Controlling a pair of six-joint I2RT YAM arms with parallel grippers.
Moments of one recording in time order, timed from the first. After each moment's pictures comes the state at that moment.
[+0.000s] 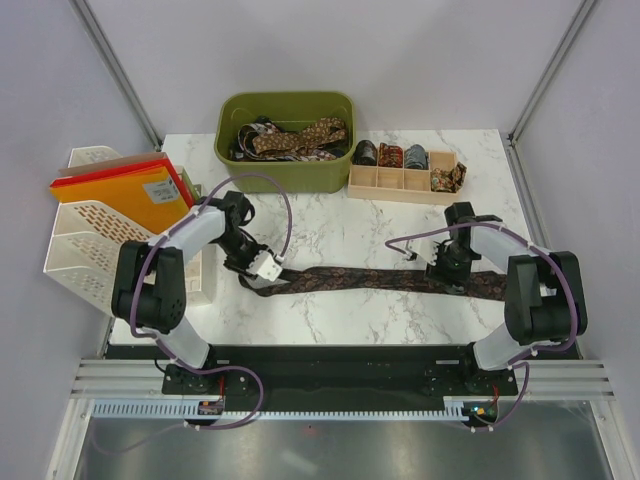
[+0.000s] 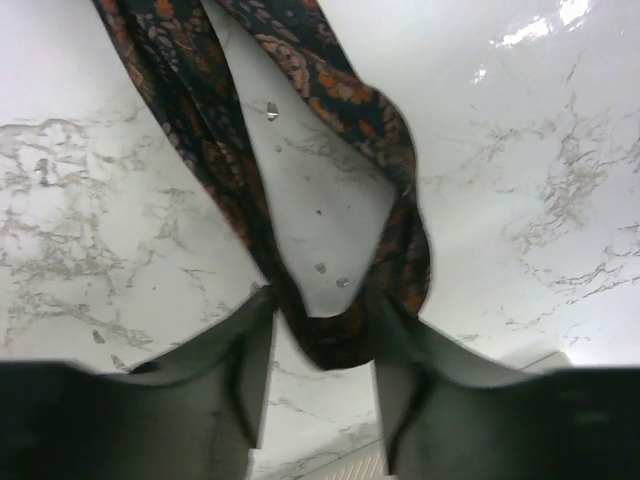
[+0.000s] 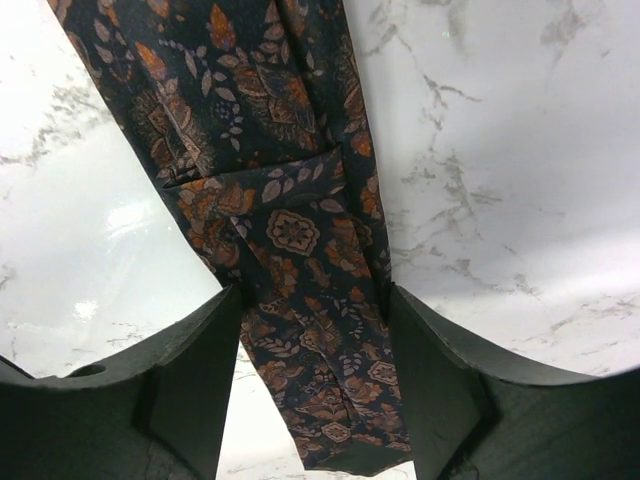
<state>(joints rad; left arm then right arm) -0.22 1.66 1.07 -1.03 0.37 1.94 0.07 1.57 0.88 -0.80 -0.13 -1.17</state>
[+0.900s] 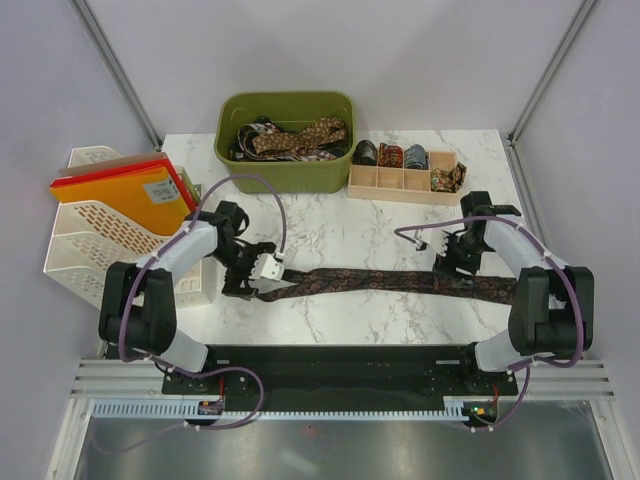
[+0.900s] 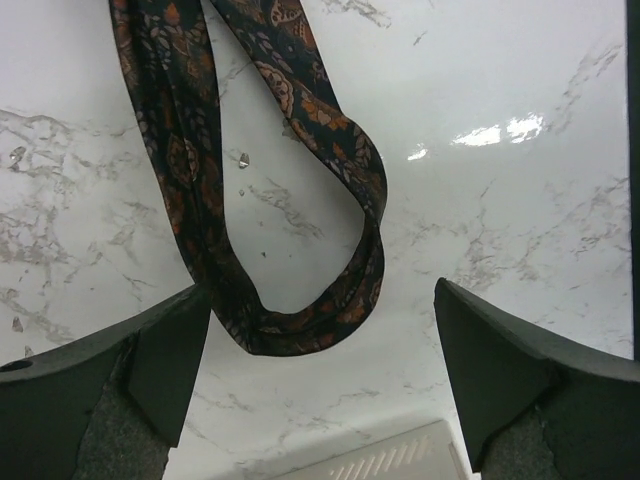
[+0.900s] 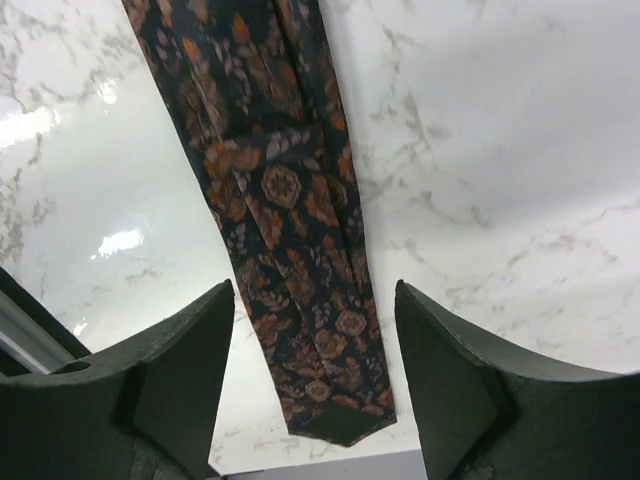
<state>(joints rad) -0.21 1.51 0.97 -1.03 0.52 1.65 0.00 1.50 0.98 -0.96 -0.21 -1.24</state>
